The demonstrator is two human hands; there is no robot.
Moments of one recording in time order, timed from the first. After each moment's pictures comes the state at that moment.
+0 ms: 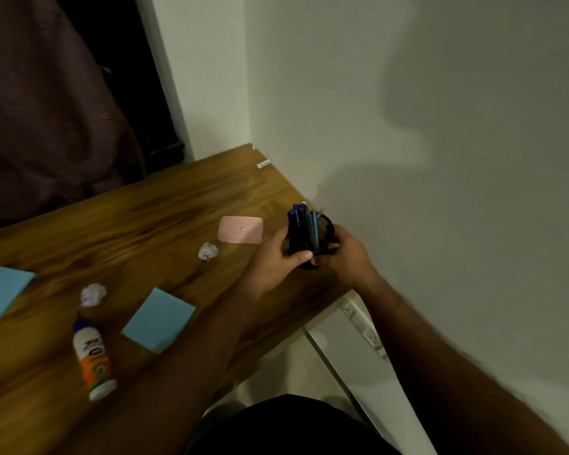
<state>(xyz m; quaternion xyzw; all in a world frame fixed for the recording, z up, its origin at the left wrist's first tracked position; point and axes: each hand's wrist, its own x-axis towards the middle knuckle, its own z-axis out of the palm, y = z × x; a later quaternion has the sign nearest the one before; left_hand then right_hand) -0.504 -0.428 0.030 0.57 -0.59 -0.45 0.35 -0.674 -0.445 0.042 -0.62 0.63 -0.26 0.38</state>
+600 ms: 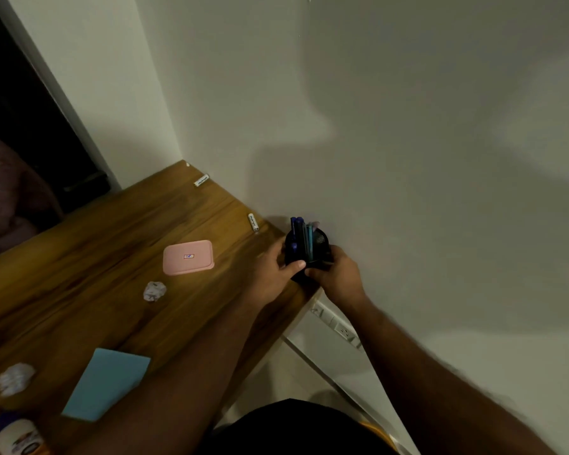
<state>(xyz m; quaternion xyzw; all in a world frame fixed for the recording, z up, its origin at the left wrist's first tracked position) -0.572 -0.459 0.015 0.51 -0.62 -0.52 0.28 -0.726 -0.427 0.012 -0.50 0.75 -0.31 0.31</state>
